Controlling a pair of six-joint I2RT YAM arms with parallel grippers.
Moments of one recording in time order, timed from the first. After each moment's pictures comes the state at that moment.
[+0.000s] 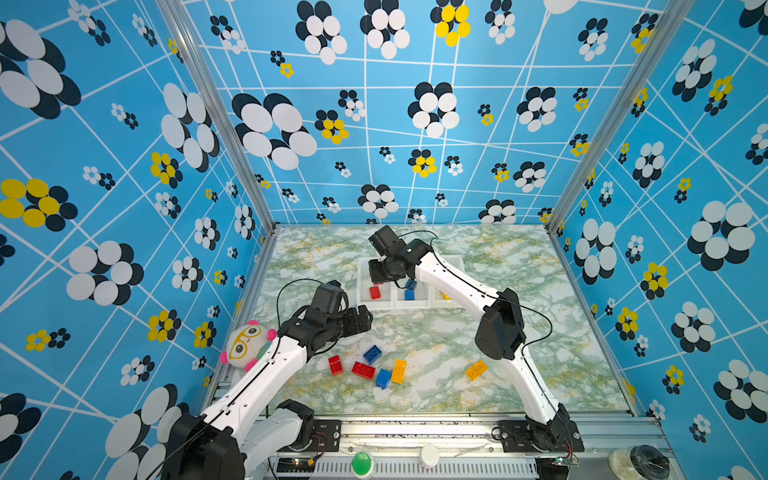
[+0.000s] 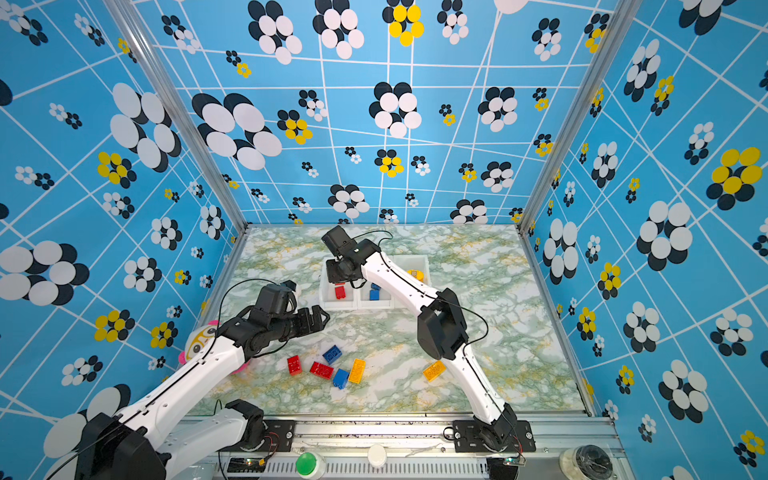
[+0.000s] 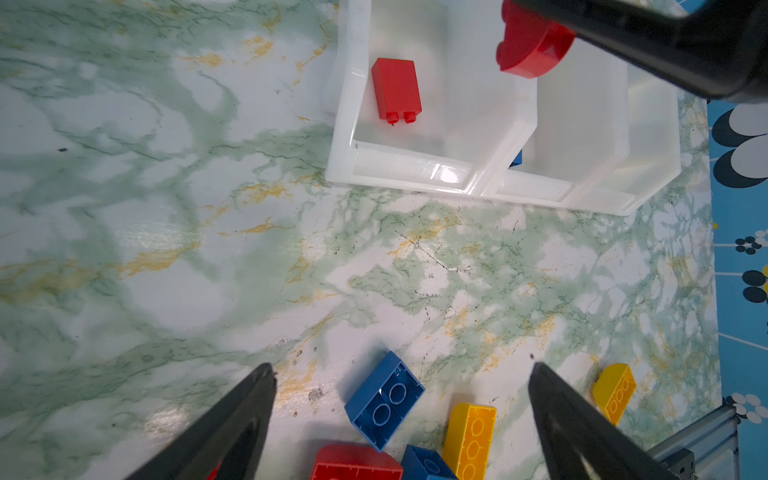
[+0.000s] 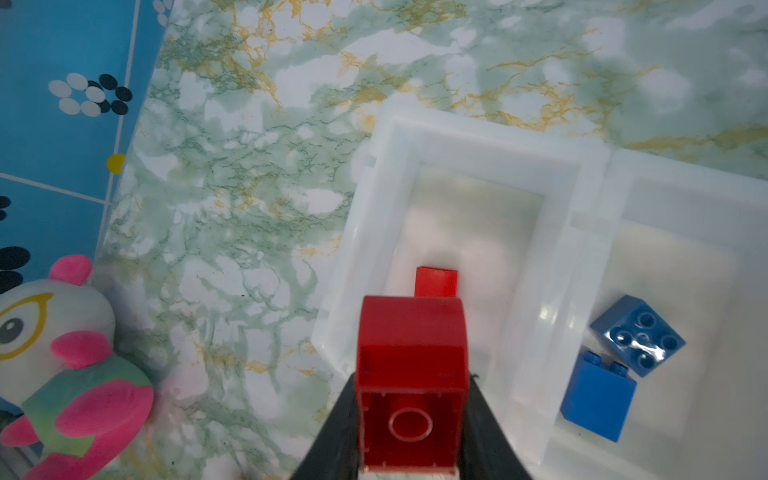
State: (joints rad) left arm -0.37 1.06 0.71 -0.53 0.17 -0.61; right arm 0.81 2.40 2.37 -0.95 0.04 0.48
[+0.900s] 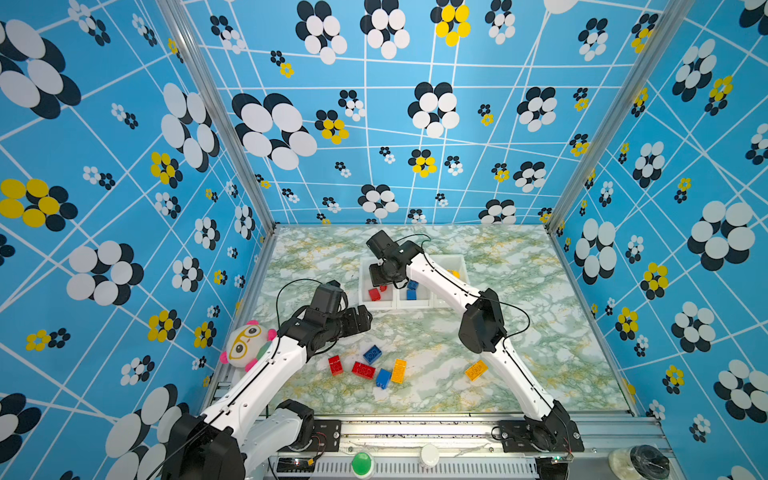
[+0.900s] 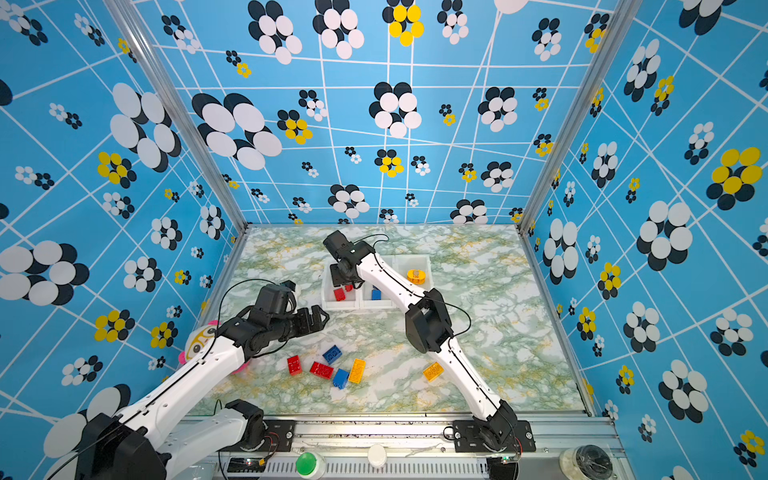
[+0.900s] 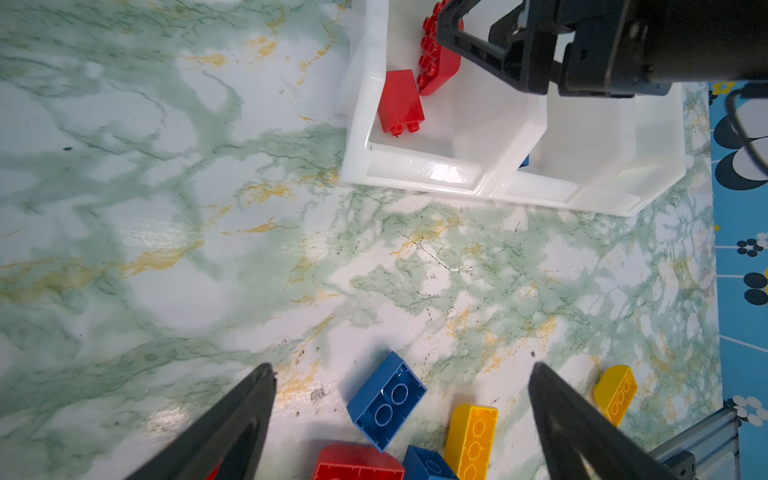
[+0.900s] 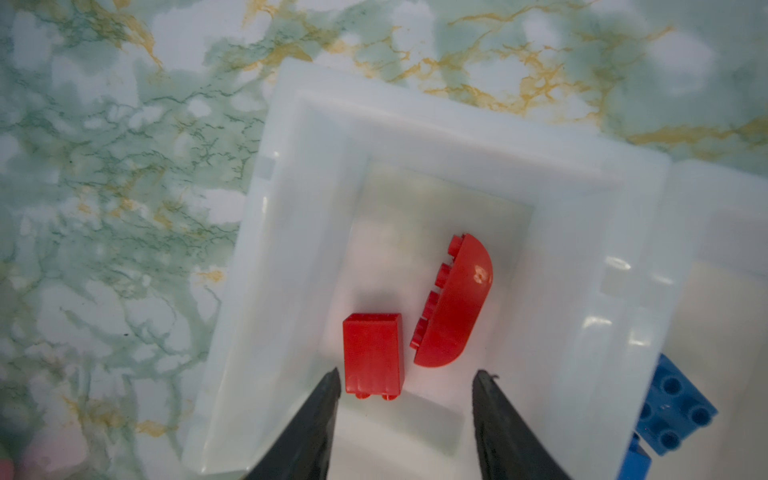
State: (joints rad) left arm -0.37 1.06 0.71 -0.53 0.17 -0.61; right arm 0.78 2.57 2.54 -1.04 0.07 0.44
